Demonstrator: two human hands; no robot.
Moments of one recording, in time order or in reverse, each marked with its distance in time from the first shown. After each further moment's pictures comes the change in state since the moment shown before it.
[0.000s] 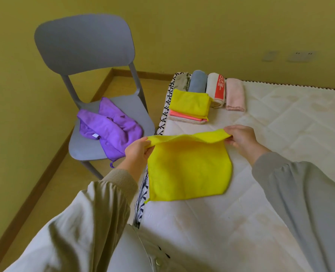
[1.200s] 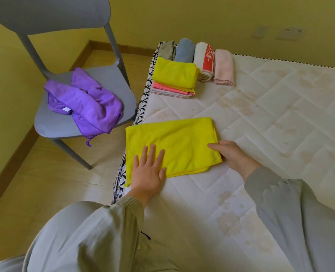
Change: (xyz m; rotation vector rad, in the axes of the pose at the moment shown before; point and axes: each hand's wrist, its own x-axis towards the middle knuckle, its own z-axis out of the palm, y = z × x) left_hand -0.017 -0.165 -0.065 1.938 -0.286 0.866; right_hand -0.033 0.114 -0.038 -0.187 -0.195 0.168
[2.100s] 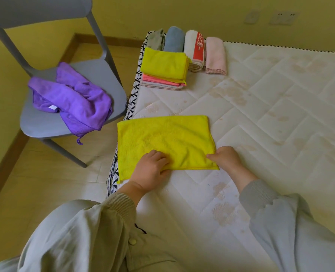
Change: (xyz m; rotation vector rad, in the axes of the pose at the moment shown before) left_hand 0.012 0.011 -0.003 -0.230 0.259 0.462; right_hand -0.013 0.038 -0.008 -0.759 0.180 -0.020
